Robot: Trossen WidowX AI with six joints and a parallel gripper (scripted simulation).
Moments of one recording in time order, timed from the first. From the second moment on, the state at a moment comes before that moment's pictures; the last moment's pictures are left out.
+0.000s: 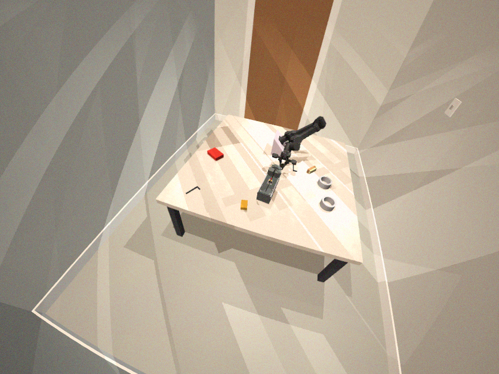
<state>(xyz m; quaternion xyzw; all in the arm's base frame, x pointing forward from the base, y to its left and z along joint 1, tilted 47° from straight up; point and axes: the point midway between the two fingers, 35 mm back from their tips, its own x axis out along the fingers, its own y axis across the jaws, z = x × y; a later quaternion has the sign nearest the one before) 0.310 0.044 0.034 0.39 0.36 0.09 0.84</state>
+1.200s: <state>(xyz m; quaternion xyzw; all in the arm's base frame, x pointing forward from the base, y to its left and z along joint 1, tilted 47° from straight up) 0.306 0.004 0.034 0.39 0.36 0.10 0.84</state>
